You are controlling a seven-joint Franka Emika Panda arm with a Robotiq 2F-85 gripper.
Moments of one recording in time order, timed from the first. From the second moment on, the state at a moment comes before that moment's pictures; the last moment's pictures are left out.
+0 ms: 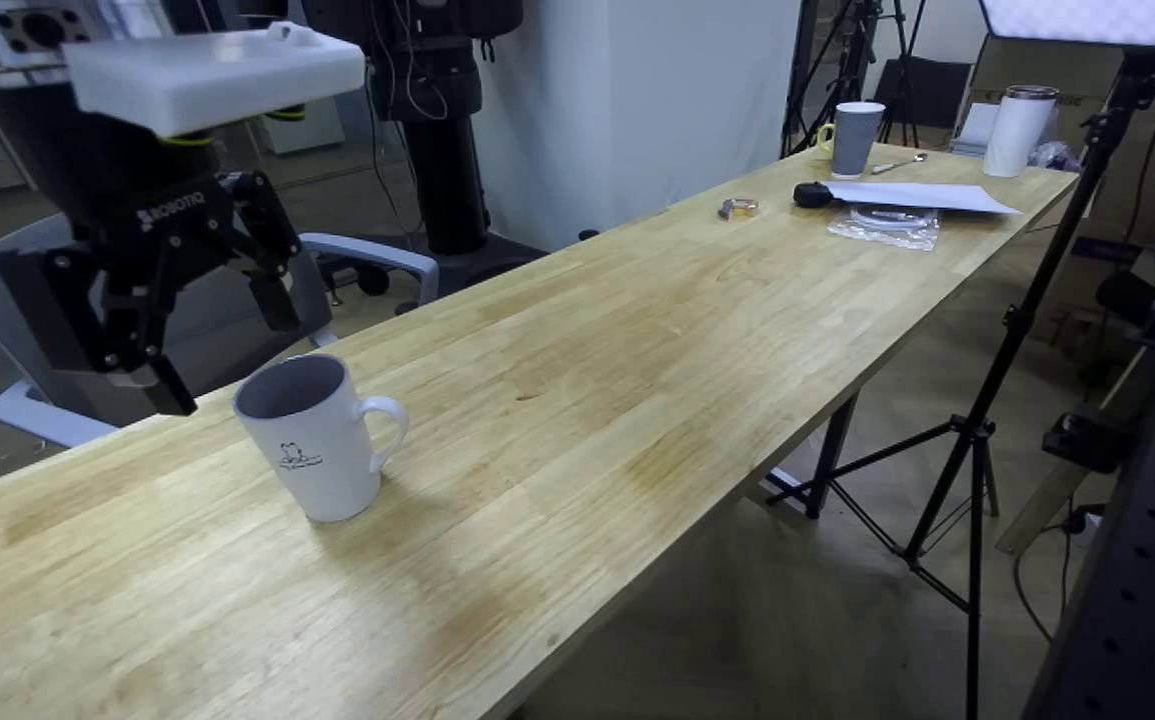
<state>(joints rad) 0.16 0.58 0.16 -1.99 -0.13 2.54 -0.24</state>
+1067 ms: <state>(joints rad) 0.15 0.68 0.14 -1.95 -0.16 2.59 -0.28</state>
